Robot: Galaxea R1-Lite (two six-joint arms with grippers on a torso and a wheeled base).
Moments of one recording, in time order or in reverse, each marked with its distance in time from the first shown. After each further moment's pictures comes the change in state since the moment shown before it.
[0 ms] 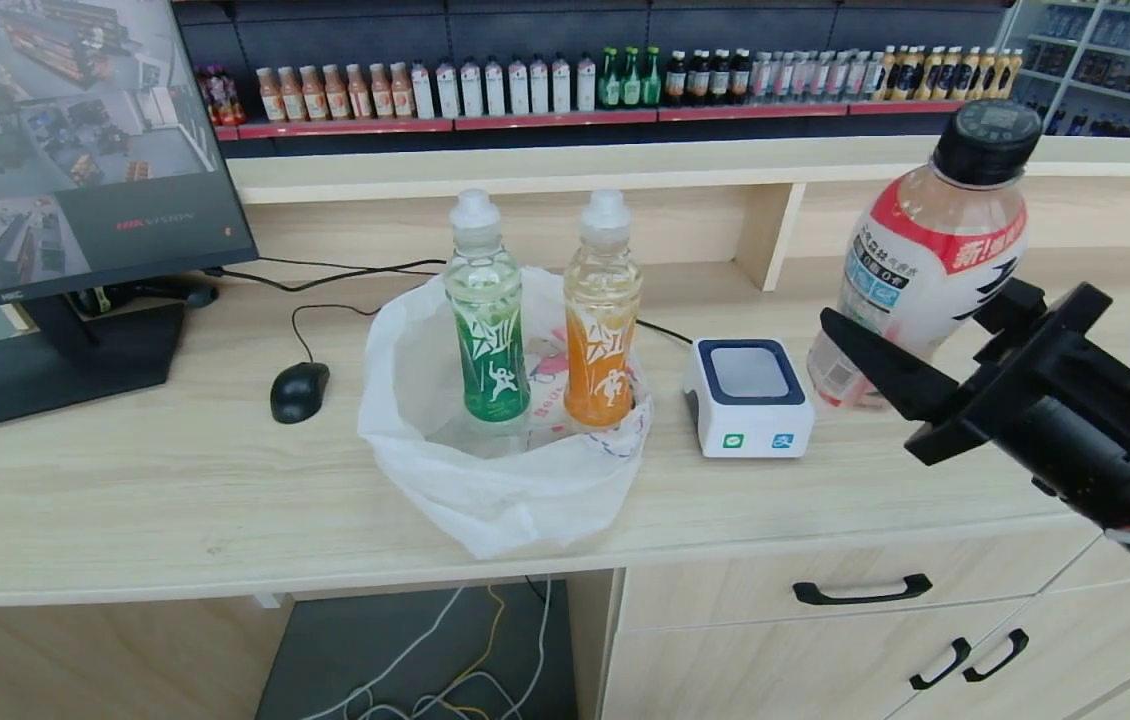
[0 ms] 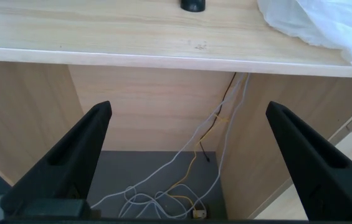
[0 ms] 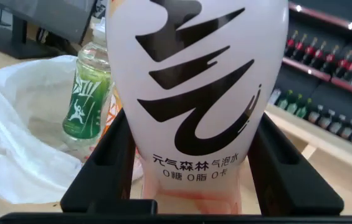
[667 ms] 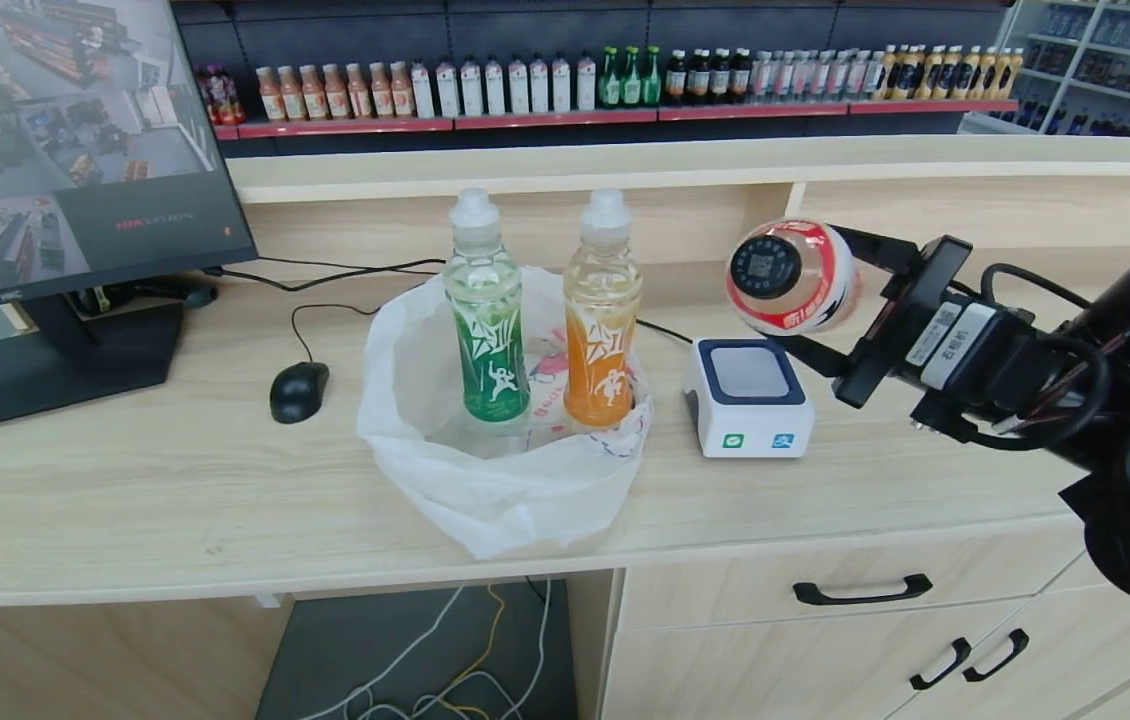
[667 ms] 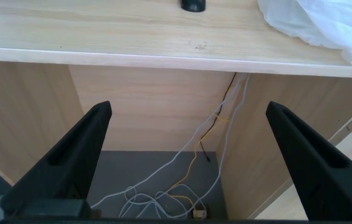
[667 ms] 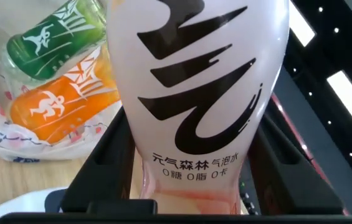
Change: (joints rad) left arm 0.000 0.000 0.000 0.000 0.000 0.000; right arm -0.092 0.186 -0.317 0.211 0.325 -0.603
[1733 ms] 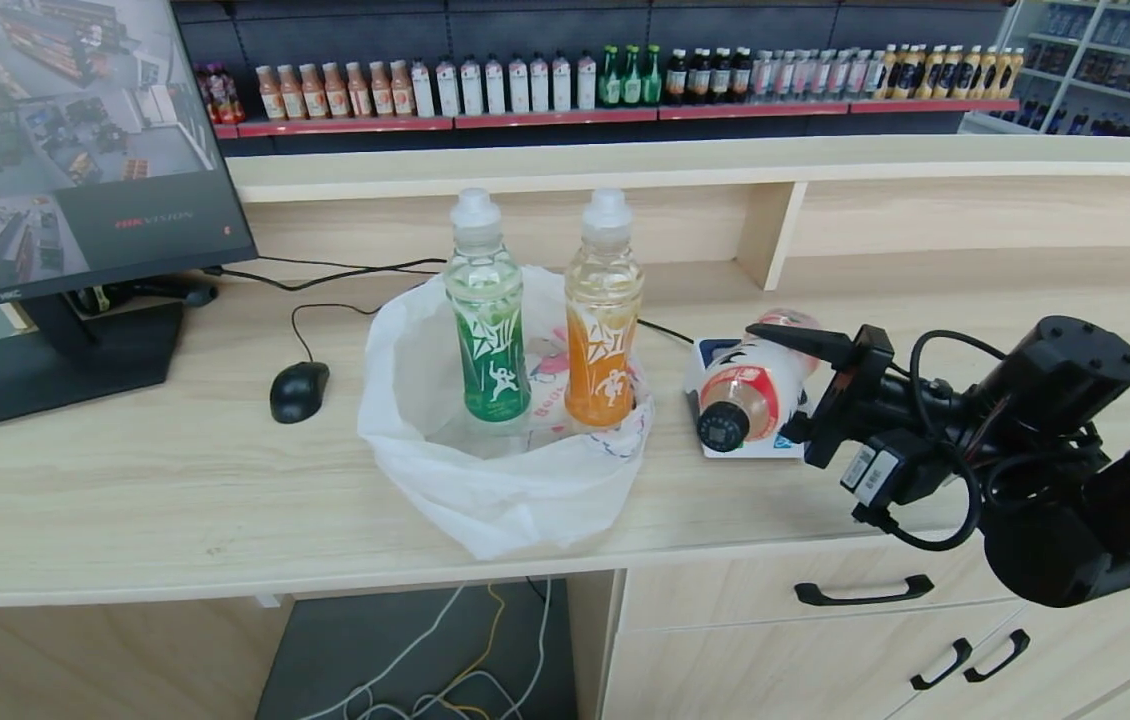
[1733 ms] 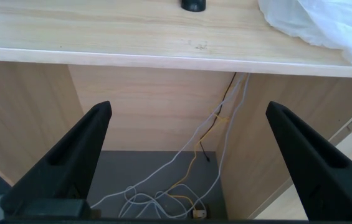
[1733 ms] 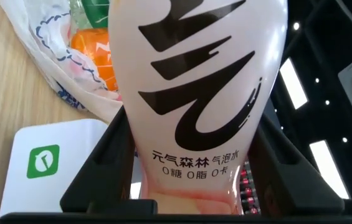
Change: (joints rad) left arm 0.000 0.000 0.000 0.000 0.000 0.000; right arm -0.103 0.253 0.011 -0.211 0.259 -0.267
